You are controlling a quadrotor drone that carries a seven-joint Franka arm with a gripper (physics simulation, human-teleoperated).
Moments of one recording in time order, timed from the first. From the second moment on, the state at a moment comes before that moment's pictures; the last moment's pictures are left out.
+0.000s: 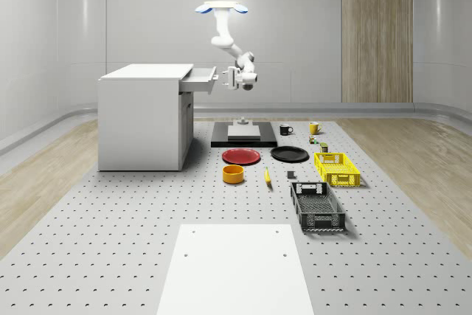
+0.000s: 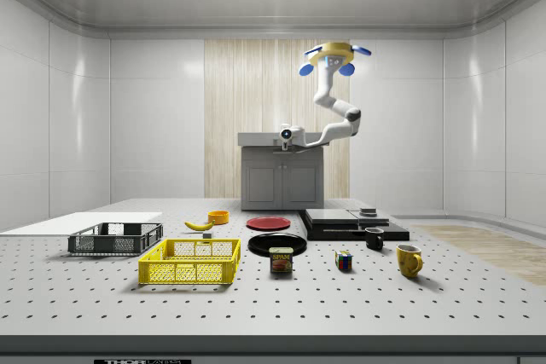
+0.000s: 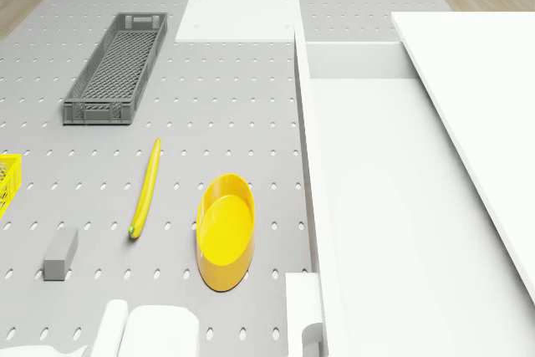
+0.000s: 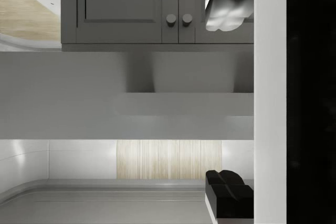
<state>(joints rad) 0.76 -1.05 -0.93 -2.28 0.79 1.67 0.86</state>
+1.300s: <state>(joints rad) 0.99 -1.45 -1.16 -2.65 1.52 1.89 0.34</state>
